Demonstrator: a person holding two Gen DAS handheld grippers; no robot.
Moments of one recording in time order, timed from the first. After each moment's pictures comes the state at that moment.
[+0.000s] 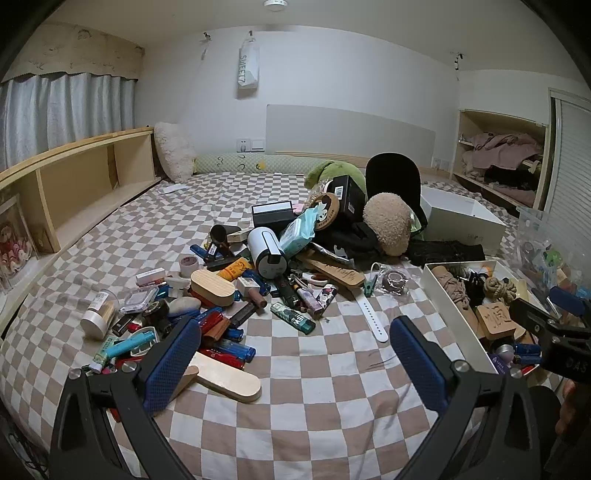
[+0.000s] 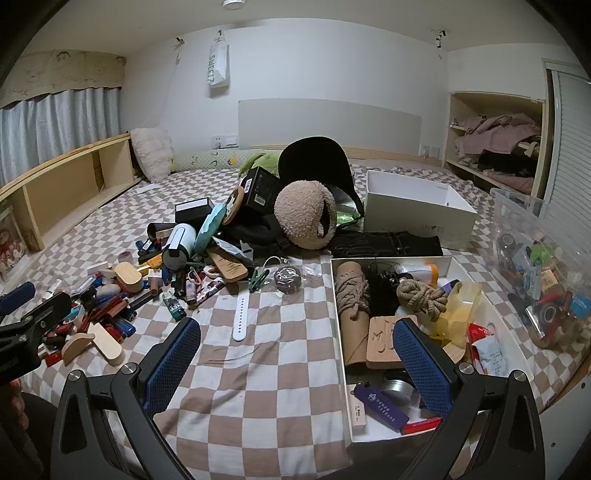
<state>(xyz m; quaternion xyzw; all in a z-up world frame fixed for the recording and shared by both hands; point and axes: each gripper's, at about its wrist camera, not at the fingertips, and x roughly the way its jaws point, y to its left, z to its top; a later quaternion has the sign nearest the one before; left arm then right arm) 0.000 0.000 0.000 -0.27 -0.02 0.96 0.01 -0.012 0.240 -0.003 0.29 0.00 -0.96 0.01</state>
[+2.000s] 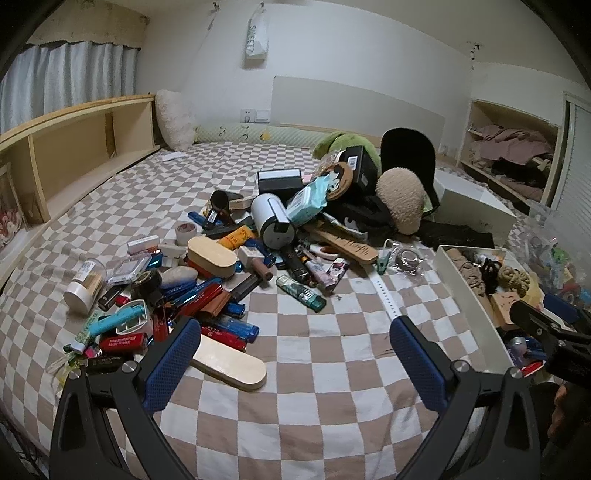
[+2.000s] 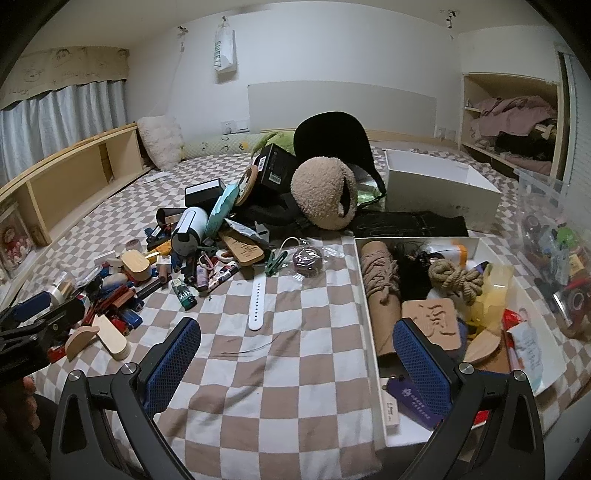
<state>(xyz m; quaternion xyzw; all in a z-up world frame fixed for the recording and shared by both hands) -0.025 -0.016 -0.035 -0.32 -0.05 0.95 0.00 -0.037 0.232 -0.033 0.32 -0.02 -0.95 0.04</state>
